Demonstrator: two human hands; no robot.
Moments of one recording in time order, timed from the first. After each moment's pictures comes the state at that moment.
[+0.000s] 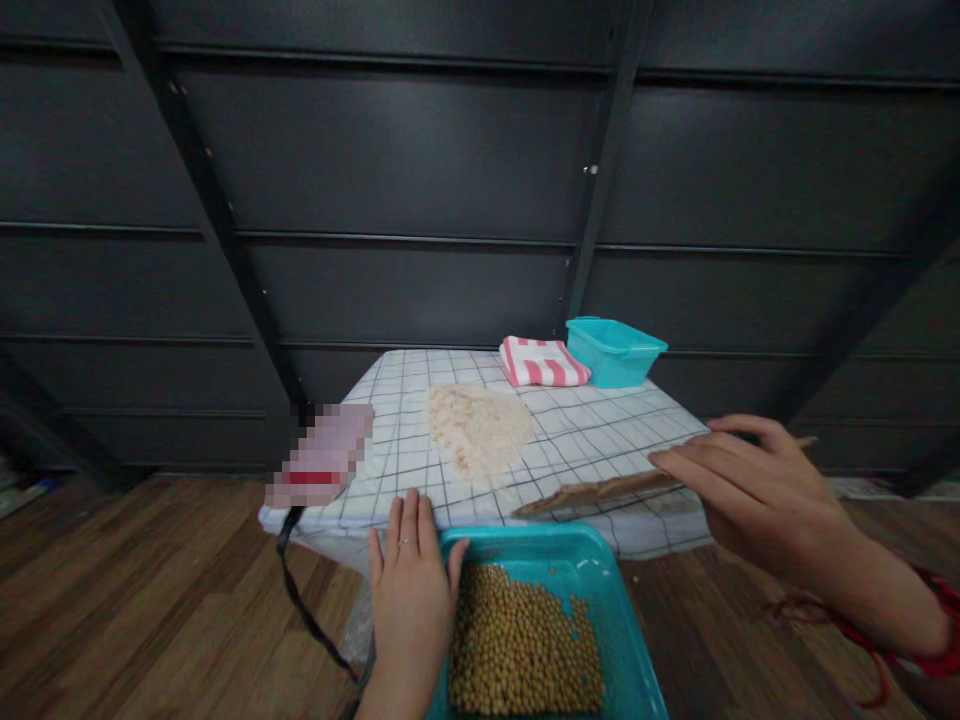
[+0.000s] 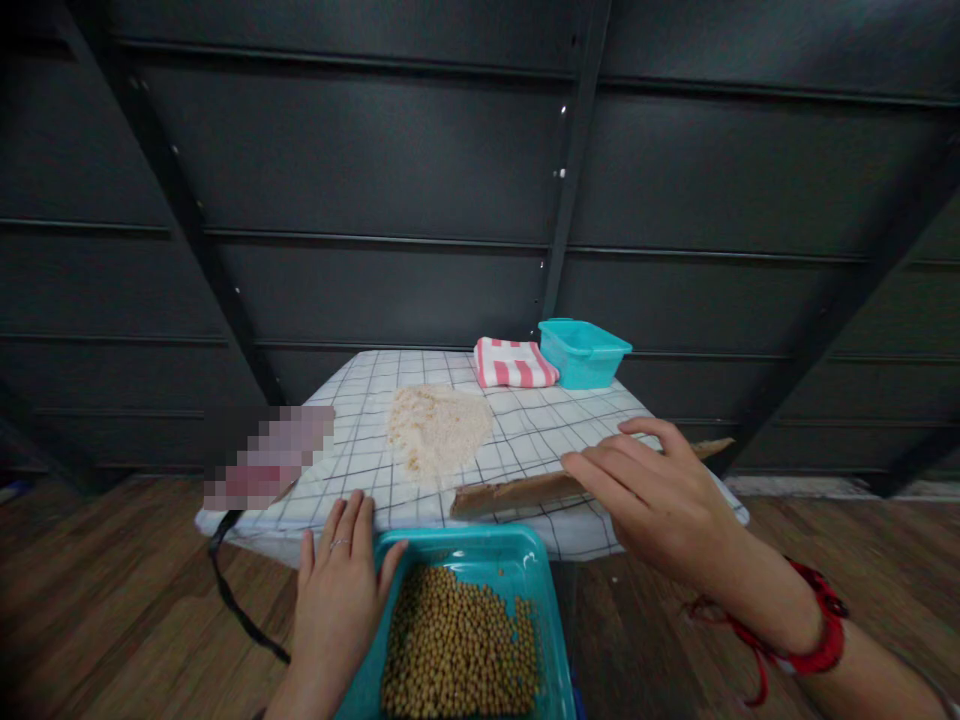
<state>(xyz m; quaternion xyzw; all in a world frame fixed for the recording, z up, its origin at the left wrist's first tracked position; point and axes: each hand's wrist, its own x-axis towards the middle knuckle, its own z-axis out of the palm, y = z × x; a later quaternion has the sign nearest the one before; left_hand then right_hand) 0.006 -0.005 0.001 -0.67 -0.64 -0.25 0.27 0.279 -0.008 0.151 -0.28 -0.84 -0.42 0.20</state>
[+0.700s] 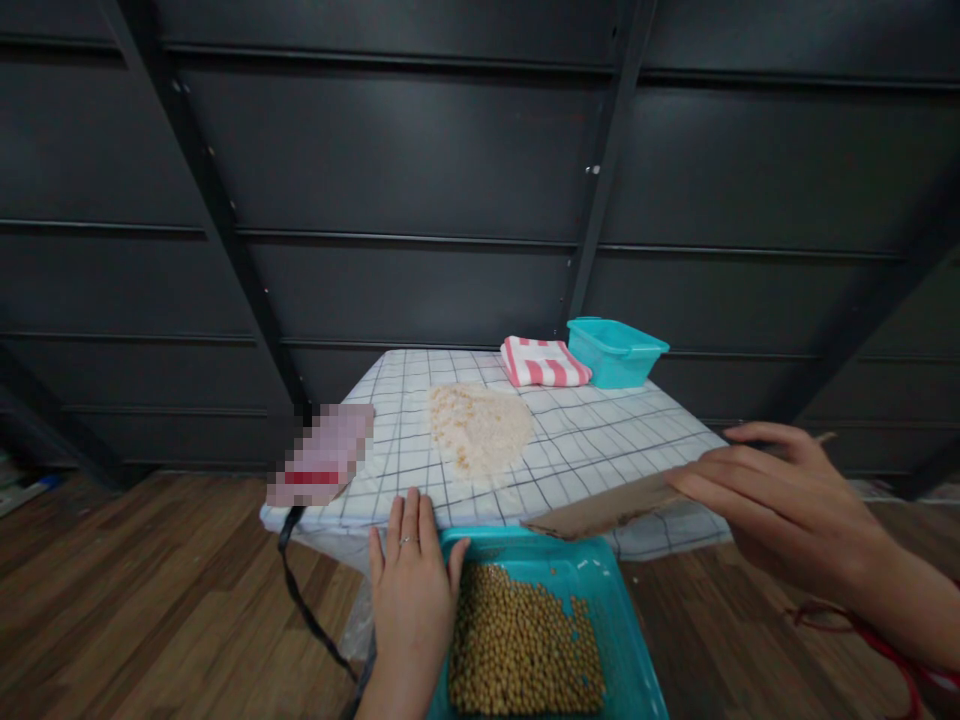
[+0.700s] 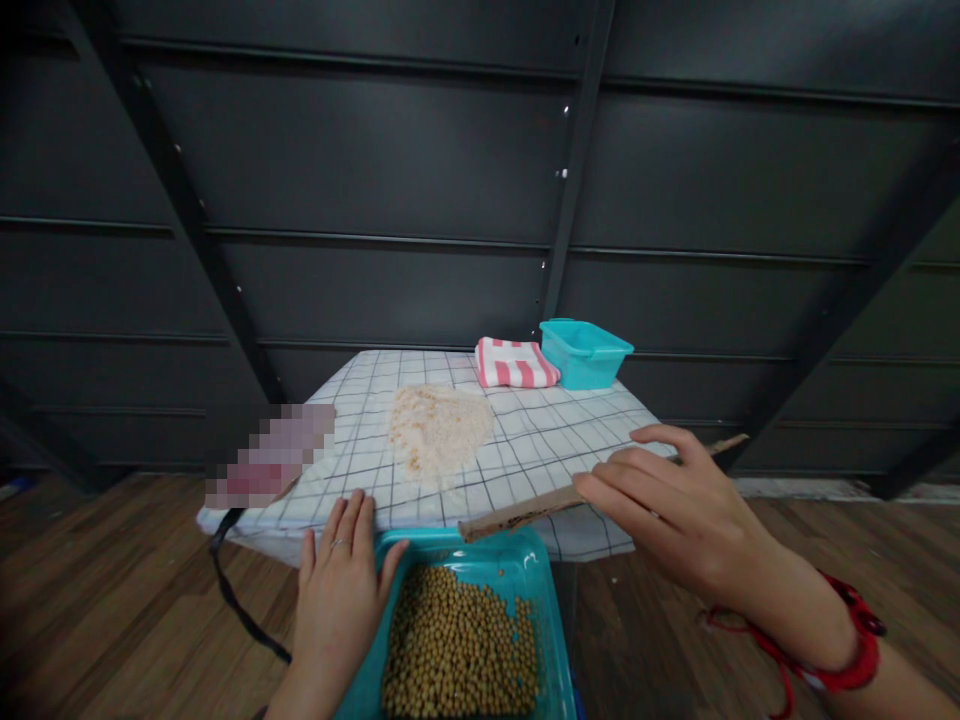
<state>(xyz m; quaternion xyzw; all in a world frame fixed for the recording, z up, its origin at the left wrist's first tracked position) 0.007 0.000 -0.001 -0.67 -0.65 -0.25 0.27 0.288 -0.010 0.154 -0.25 -0.86 -0.38 0.22</state>
